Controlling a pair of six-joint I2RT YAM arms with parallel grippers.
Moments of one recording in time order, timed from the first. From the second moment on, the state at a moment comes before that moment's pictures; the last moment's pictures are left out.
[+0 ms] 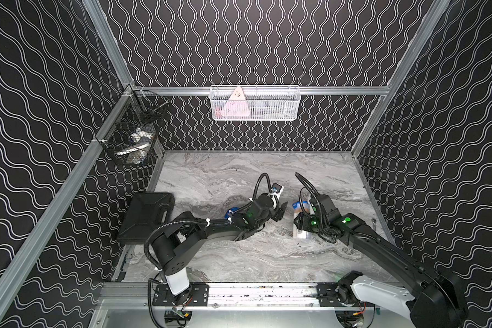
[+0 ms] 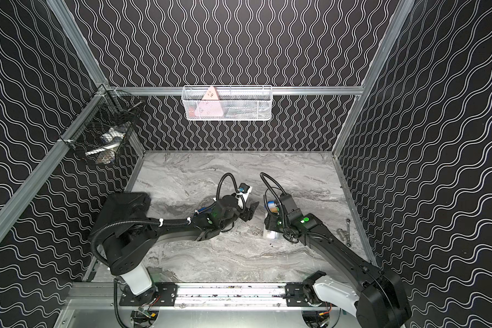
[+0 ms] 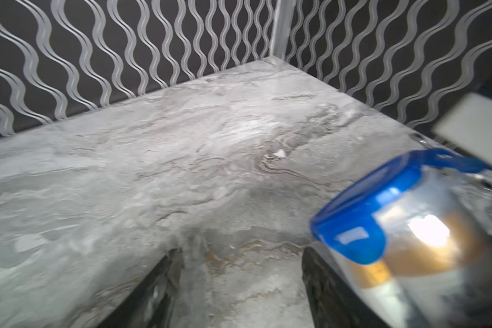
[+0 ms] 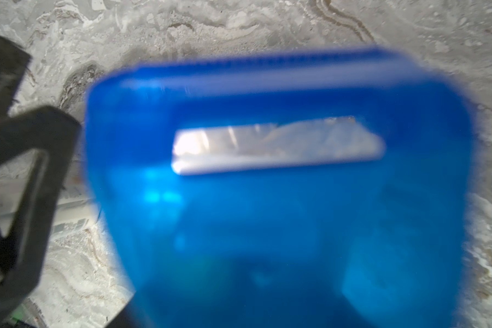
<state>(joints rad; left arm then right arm) -0.85 1.75 0.94 0.46 -0.18 -0.18 0.53 1.10 0.73 -0.62 0.01 0.62</state>
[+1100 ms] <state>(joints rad) -0.92 1.82 0.98 0.55 -0.21 -0.14 0.54 1.09 0.75 -0.62 0.05 0.61</state>
